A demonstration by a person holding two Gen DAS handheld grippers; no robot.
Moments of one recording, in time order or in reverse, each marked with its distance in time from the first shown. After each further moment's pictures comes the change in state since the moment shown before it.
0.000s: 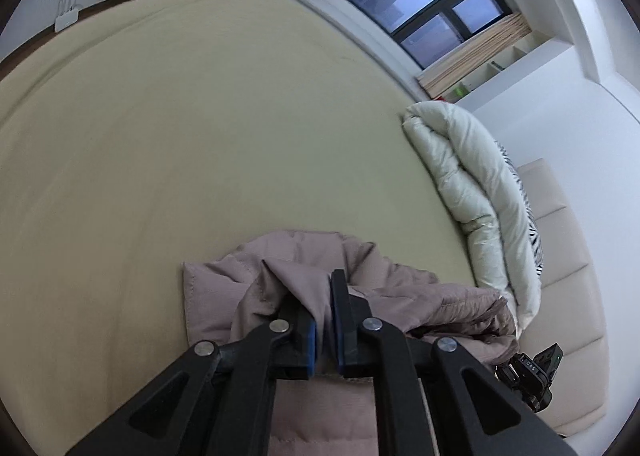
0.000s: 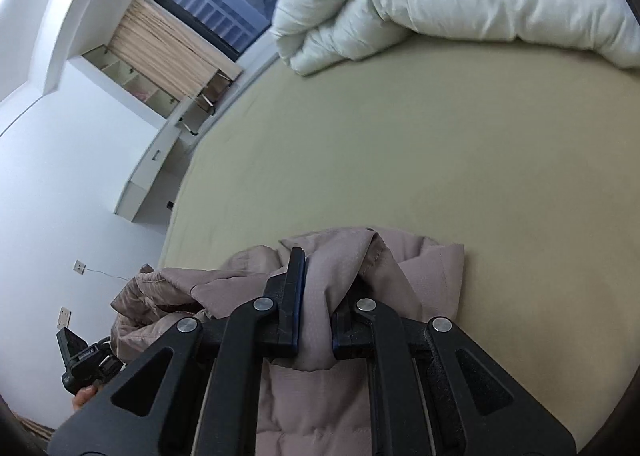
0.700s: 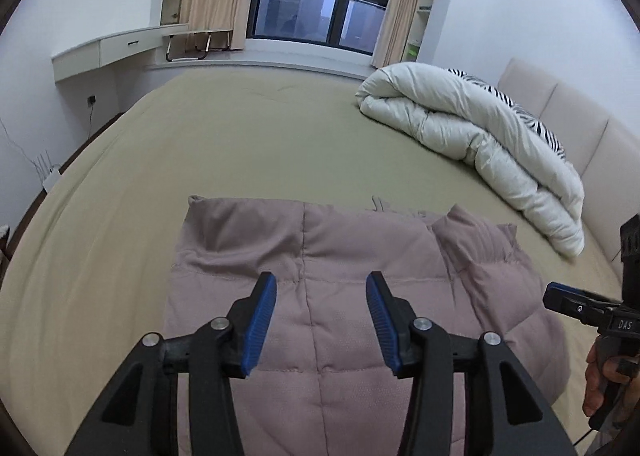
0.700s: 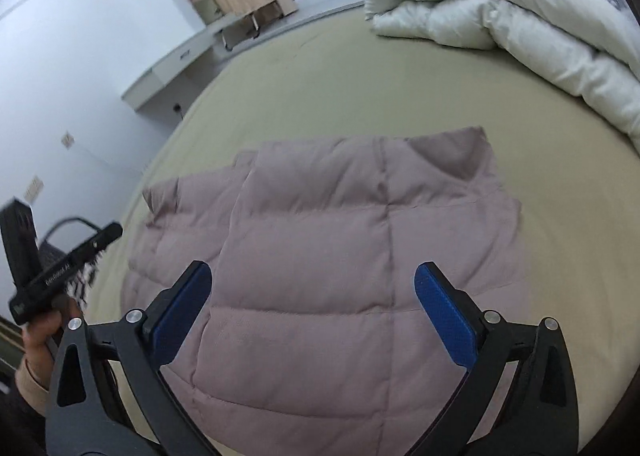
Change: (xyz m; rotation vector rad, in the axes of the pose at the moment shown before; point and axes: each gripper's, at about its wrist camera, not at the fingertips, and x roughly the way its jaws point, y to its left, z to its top) left arm -0.027 -0.123 -0.102 0.549 -0.158 0.211; right arm 0.006 0.126 -0.090 -0.455 0.146 -0.080
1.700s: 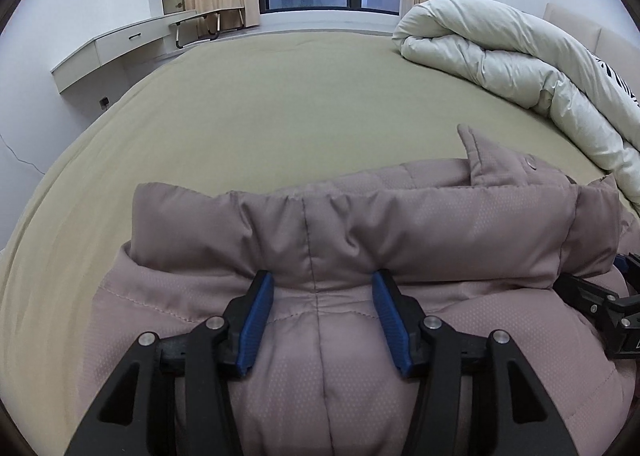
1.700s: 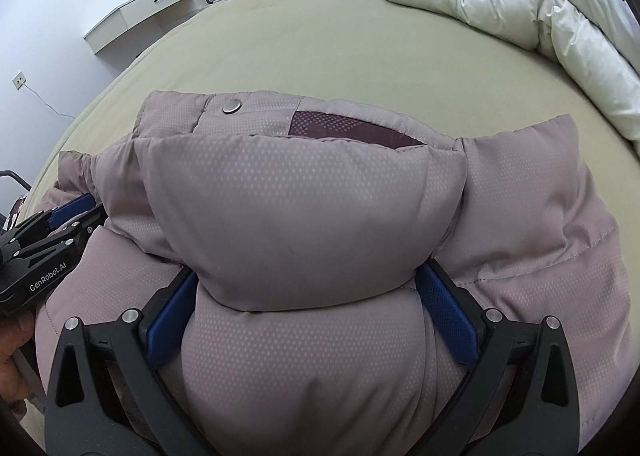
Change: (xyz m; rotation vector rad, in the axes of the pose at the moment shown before) left arm 0.173 0.011 -0.005 0.061 0.098 0.168; right arm 0.214 0.017 0.017 -0.120 0.070 -0.155
